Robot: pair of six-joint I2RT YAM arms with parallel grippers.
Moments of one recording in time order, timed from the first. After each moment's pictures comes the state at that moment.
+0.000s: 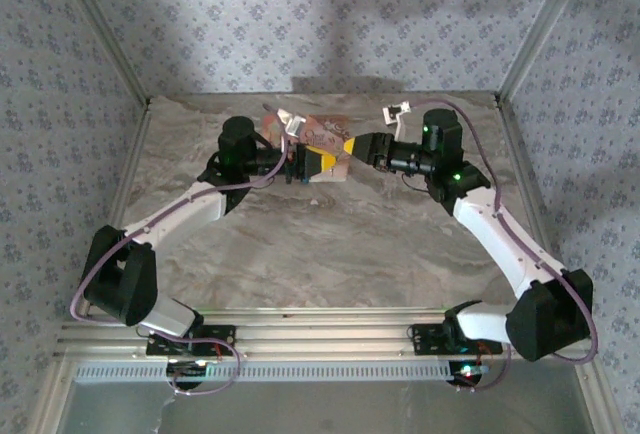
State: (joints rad) left arm -0.53 1.47 1.04 0.41 1.00 -0.63; right arm 0.35 1.27 1.08 -0.07 -0.80 0.79
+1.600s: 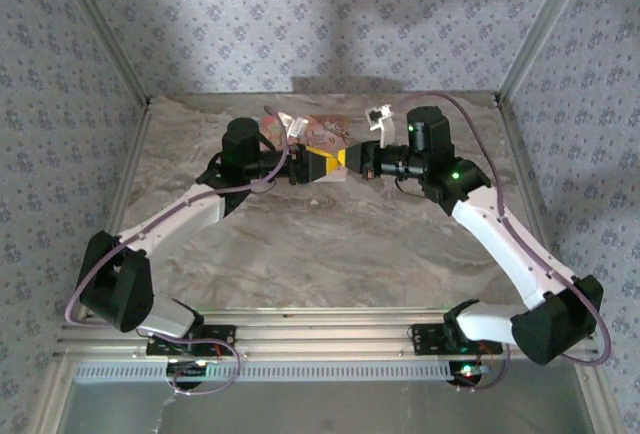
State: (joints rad) left arm -0.55 1.43 1.05 0.22 0.84 -0.59; right arm 0.49 1.24 1.23 -0.40 -0.58 0.40
